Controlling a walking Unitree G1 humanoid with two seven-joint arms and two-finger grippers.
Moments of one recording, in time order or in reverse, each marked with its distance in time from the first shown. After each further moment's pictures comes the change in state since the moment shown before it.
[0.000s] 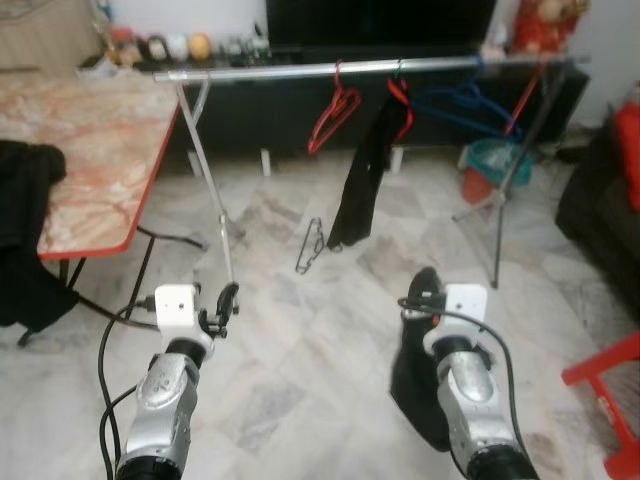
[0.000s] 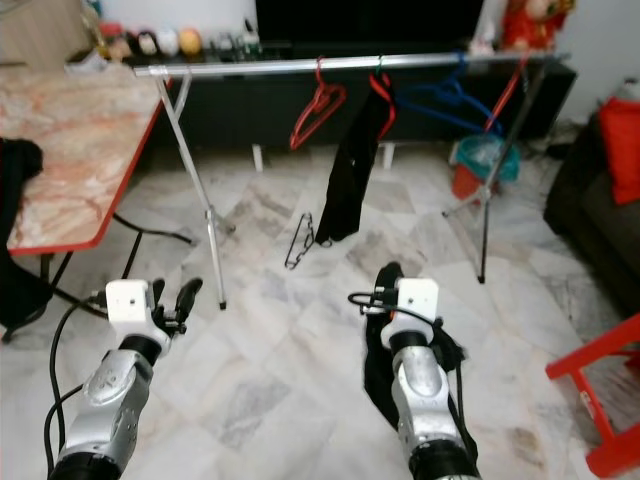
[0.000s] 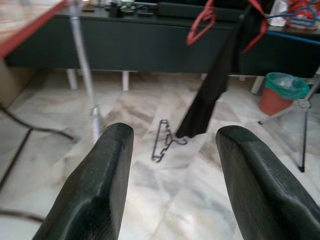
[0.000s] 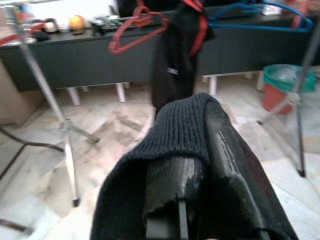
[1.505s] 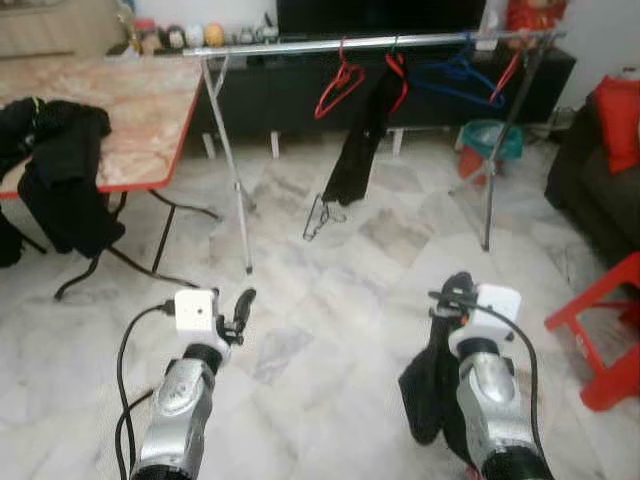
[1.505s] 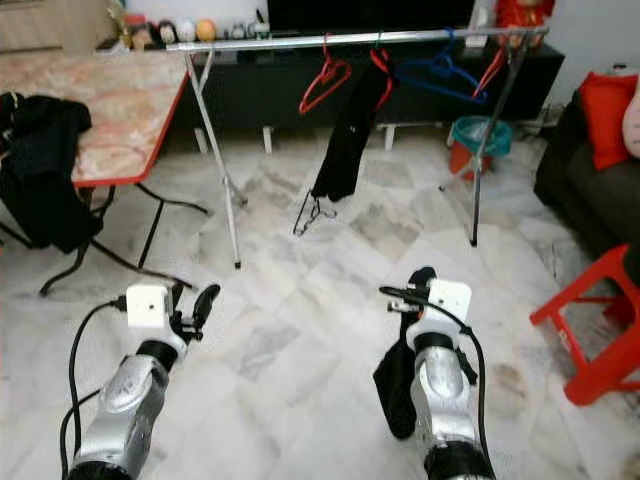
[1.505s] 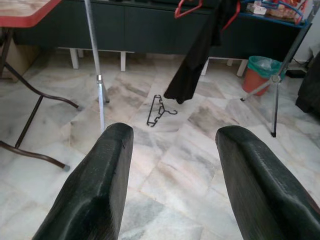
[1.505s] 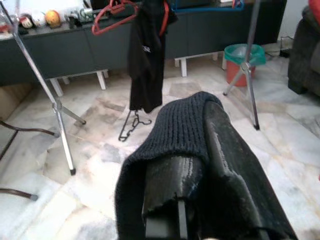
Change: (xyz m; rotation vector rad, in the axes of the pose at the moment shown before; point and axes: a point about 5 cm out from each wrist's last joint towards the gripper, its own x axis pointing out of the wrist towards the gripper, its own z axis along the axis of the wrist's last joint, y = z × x) left arm -0.004 -0.014 -0.008 -0.001 0.035 -0.032; right arm -0.002 -0.023 -0.002 0.038 0.025 -0.125
